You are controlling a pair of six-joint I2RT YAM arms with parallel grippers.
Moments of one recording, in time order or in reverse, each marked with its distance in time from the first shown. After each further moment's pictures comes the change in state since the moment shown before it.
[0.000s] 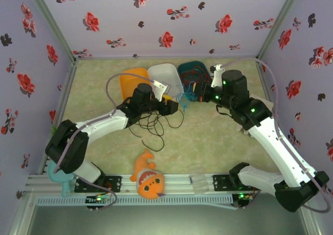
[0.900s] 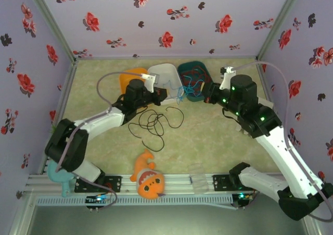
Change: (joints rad) left arm 0.100 -0.025 -0.024 0.106 -0.106 -0.164; right arm -0.003 -0.106 -0.011 -0.045 0.134 0.032
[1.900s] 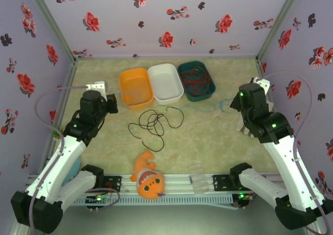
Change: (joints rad) left arm 0.295 -0.645 -0.114 -0.683 -0.417 0.154; right arm -0.147 -0.077 0.000 -0.370 0.556 0.006
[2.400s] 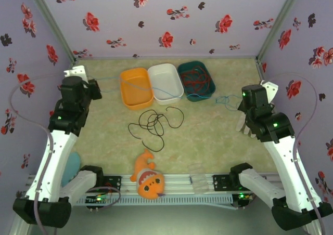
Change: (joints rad) left arm 0.177 0.064 0.277 -0.129 -0.074 0.096; right arm -0.080 0.000 0.000 -0.098 0.097 0.004
